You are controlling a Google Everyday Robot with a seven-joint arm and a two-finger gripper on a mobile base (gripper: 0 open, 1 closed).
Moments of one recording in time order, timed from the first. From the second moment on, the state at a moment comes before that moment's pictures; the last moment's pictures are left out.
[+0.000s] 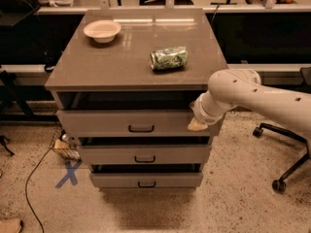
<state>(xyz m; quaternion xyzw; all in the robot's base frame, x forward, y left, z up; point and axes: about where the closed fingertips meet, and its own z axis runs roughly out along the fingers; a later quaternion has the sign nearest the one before) 0.621 -0.142 0.642 -0.68 0.71 -0.01 0.20</state>
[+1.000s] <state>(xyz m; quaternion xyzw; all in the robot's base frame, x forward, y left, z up) 0.617 -0.143 0.643 -0.68 0.71 0.00 0.20</state>
